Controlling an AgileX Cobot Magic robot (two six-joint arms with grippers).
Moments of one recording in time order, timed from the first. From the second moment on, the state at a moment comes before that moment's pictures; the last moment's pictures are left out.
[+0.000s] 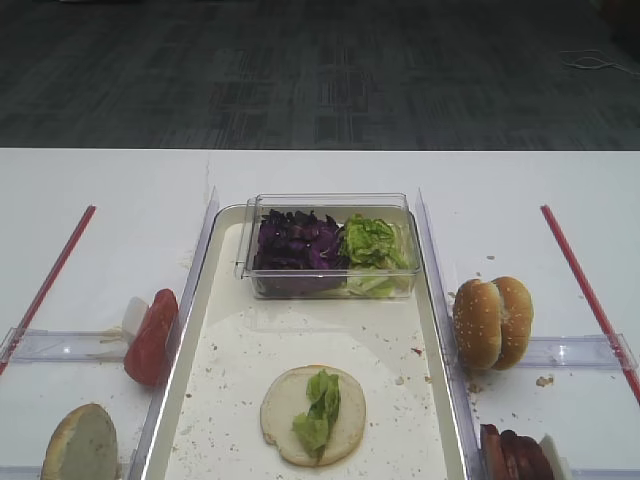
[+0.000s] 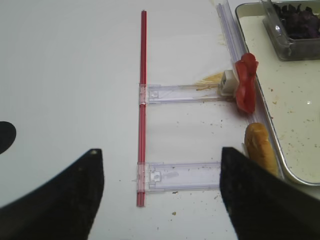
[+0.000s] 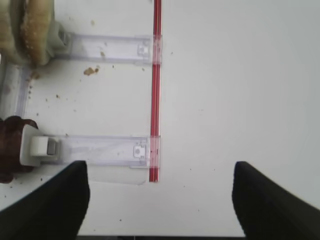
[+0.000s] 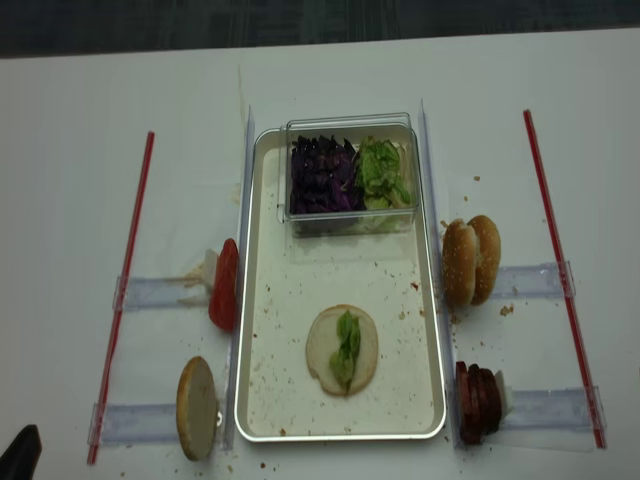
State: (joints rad) left arm -0.02 -0.02 -0.49 0.04 1.18 -0.08; right arm -0.05 0.38 -0.49 0.01 1.11 -0.08
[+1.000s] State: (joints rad) left arm -0.01 -0.02 -0.49 0.04 1.18 -0.08; right arm -0.05 -0.01 -0.49 0.01 1.12 -0.06
